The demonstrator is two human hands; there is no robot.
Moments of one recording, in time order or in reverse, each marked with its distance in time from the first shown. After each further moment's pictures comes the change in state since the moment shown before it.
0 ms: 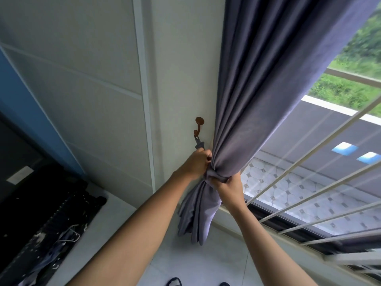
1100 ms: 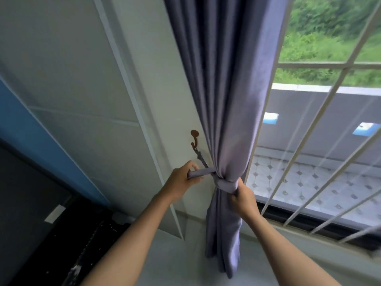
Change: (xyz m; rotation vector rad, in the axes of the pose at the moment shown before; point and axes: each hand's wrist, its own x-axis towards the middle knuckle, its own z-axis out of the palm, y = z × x) left_hand -0.056 -0.025 -0.030 -0.169 0.123 0.065; right_hand -0.008 0.028 -0.017 -0.403 -0.012 -0.022
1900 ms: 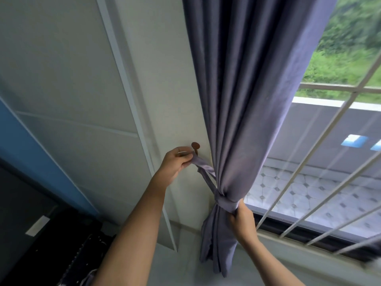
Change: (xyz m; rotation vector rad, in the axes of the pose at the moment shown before) left_hand 0.090 -0.006 -0.031 -0.998 0.132 -0.253; right_hand -0.014 -0.006 0.013 0.006 0.101 0.071
